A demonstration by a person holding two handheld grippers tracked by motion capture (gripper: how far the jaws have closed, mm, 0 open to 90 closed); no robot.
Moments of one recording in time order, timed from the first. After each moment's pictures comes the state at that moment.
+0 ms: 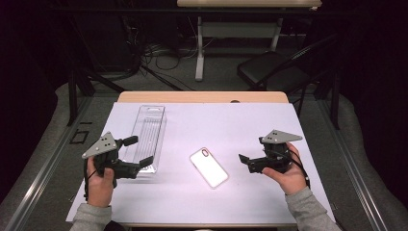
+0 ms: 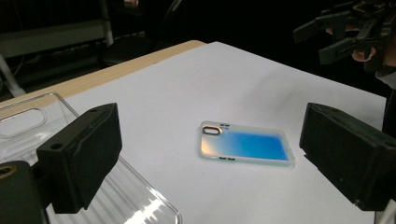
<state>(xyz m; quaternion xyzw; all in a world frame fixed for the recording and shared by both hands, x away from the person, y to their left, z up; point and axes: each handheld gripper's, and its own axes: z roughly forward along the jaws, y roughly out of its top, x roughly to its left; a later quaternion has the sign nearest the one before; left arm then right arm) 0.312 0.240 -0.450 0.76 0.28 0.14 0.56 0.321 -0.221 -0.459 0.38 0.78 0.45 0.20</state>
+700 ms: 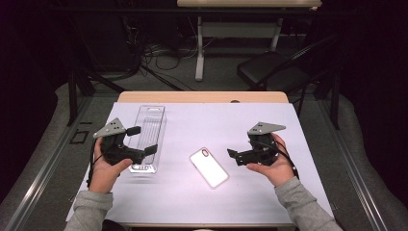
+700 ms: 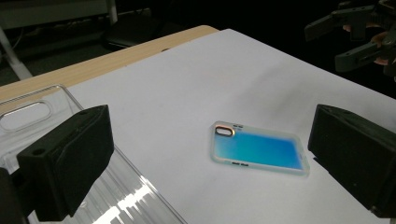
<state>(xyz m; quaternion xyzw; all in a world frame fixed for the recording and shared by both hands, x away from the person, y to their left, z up) 0.346 0.230 -0.437 0.78 0.32 0.13 0.53 0.342 -0.189 -0.451 0.37 0.80 0.43 0.18</state>
